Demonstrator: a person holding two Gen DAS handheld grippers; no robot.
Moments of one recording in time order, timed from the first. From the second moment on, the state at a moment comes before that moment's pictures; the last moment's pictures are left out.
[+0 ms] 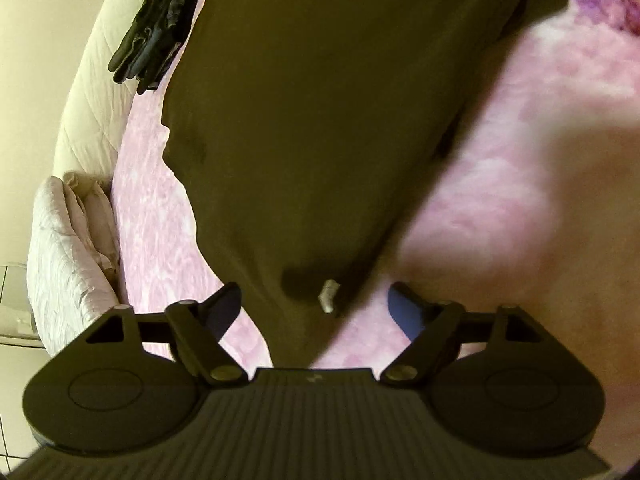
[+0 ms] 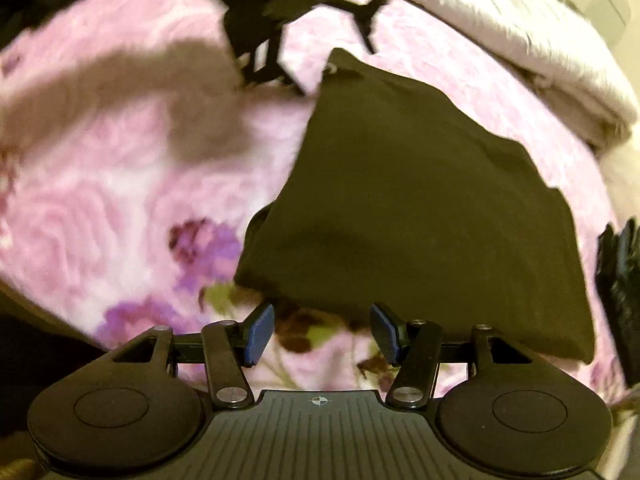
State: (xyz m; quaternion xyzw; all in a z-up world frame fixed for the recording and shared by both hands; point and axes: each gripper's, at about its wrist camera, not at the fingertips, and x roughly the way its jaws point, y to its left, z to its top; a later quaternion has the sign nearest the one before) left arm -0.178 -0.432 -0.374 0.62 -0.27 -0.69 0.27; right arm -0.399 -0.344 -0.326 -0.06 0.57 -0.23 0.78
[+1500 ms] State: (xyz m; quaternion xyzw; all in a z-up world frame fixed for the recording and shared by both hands) left arm -0.227 -0.542 -0.209 0.64 -0.25 -0.68 0.25; right arm -0.490 -0.473 -0.180 0.13 0.37 -0.29 0.87
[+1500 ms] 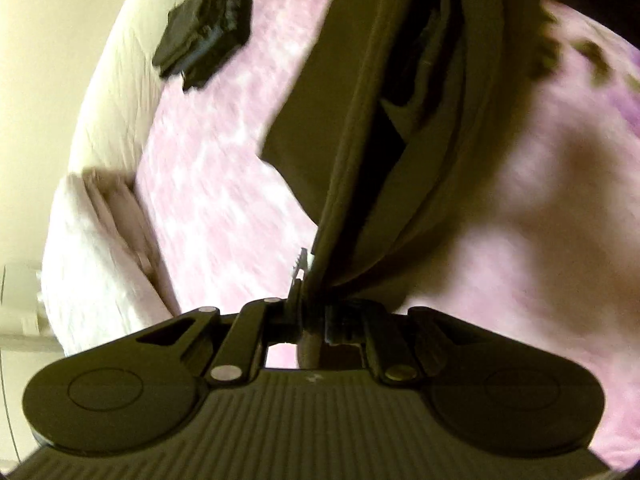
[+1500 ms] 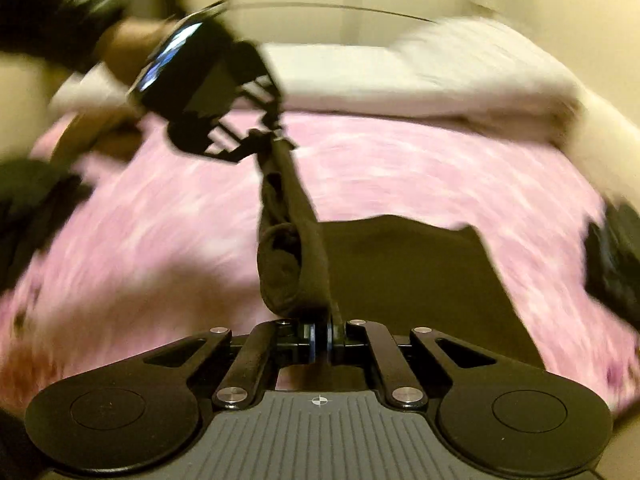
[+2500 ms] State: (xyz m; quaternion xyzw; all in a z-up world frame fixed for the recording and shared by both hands) left arm -0.291 -0.796 -0.266 0.60 0.09 -0.75 0.26; right arm -0.679 -0.688 -0.306 0.54 0.21 -0.45 0.68
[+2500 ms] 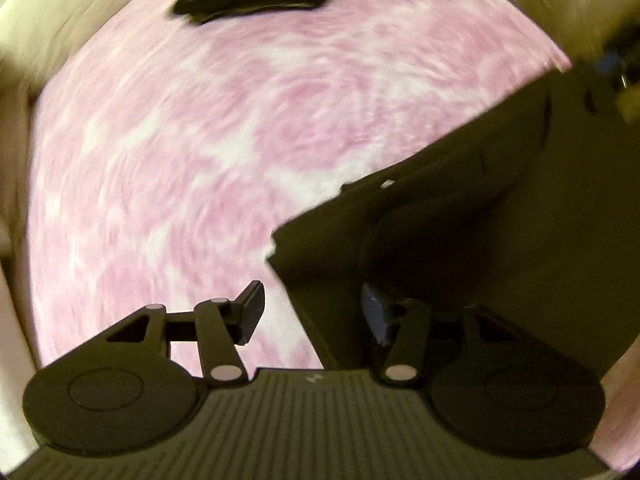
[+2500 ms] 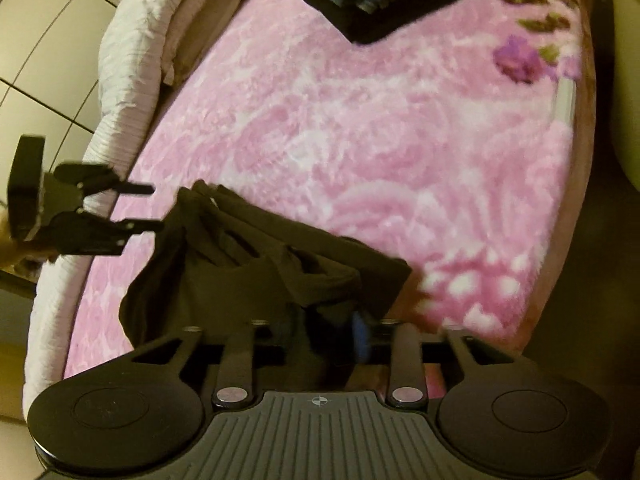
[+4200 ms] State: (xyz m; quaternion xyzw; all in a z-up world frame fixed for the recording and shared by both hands) left arm -0.255 -0.776 -0.301 0.41 0.34 -0.77 0.36; right arm -0.651 -0.690 -0.309 0.40 0.28 -0.53 0.69
